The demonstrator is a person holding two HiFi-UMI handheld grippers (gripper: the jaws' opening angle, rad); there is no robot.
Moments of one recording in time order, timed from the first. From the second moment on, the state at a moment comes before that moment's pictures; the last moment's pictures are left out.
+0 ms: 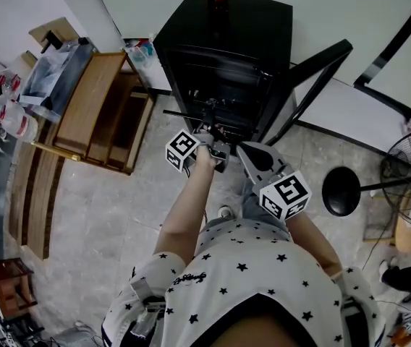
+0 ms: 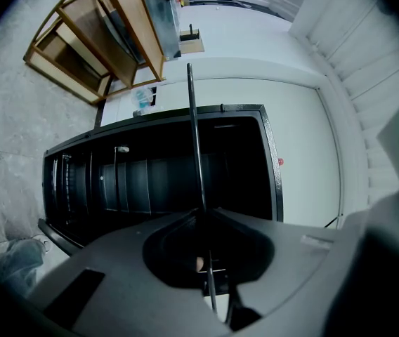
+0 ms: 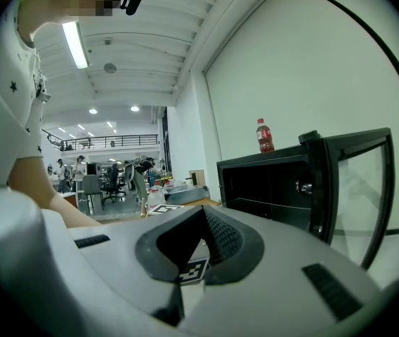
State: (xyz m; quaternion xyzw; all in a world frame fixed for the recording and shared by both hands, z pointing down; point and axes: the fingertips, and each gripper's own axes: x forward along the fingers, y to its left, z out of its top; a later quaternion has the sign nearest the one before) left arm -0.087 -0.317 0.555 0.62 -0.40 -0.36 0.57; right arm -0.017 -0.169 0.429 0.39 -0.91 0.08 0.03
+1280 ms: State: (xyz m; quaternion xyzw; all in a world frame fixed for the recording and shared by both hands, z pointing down) left arm -0.088 -0.316 0.556 0.62 -0.39 -0.36 0.58; right arm -0.016 -0.173 0.426 0.41 -0.91 0.08 0.03
